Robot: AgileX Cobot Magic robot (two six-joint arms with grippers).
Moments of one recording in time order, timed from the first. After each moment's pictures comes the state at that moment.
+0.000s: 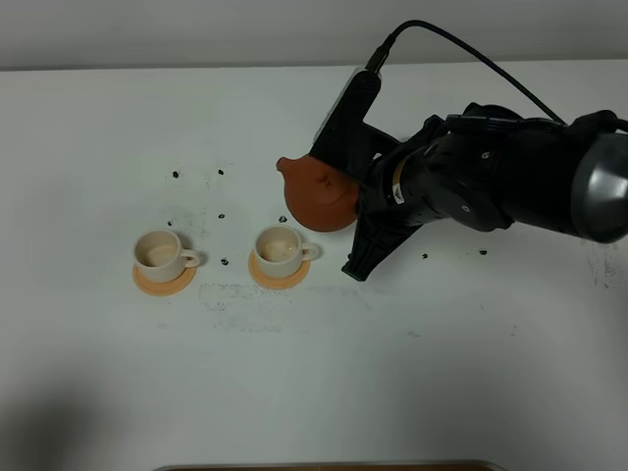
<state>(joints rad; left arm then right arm) 0.02 0.00 -0.51 -0.06 1.06 0.12 0.64 1.77 -1.12 -0.31 0.45 -0.24</state>
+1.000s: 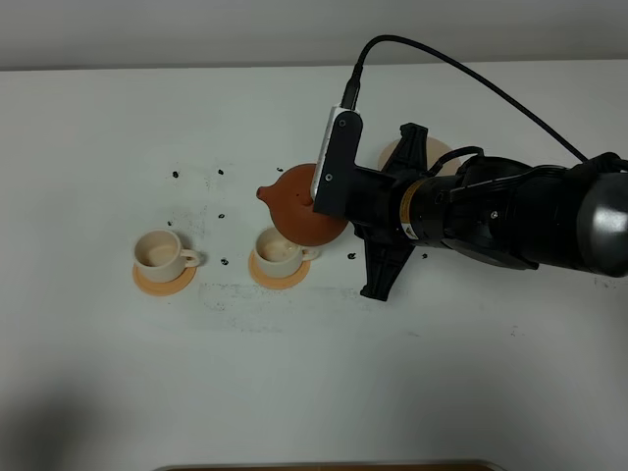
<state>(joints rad) 0.02 0.00 -0.51 -0.06 1.06 0.12 0.63 1.76 -0.98 -0.62 0.17 -0.25</state>
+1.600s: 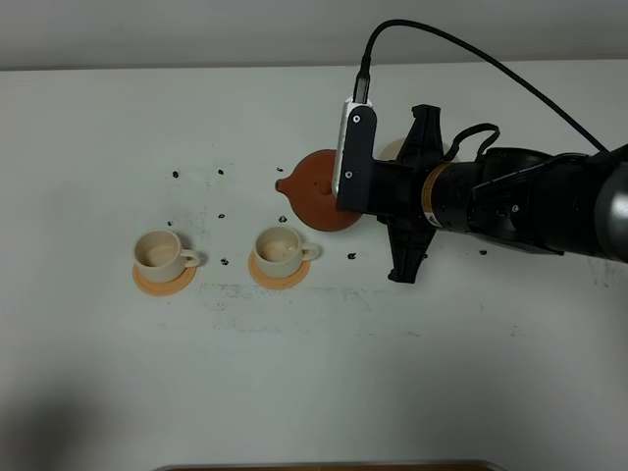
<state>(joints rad) 0.02 0.00 -0.51 -0.06 1.06 0.12 0.56 1.76 -0.97 -0.81 0.11 -0.24</state>
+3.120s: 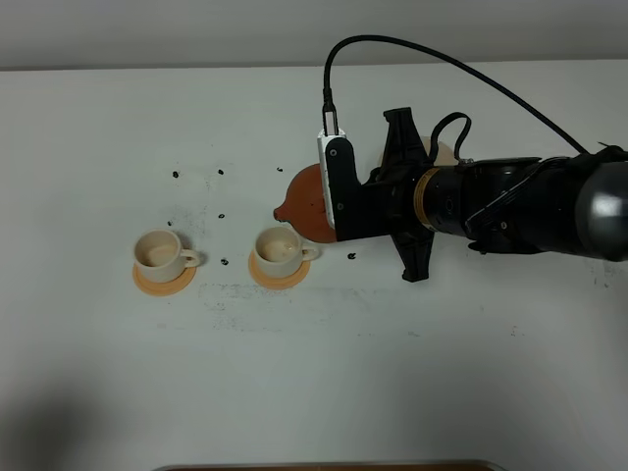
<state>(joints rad) 0.02 0.00 -0.51 -0.06 1.06 0.12 0.56 1.81 -0.98 -1.16 0.09 -0.18</state>
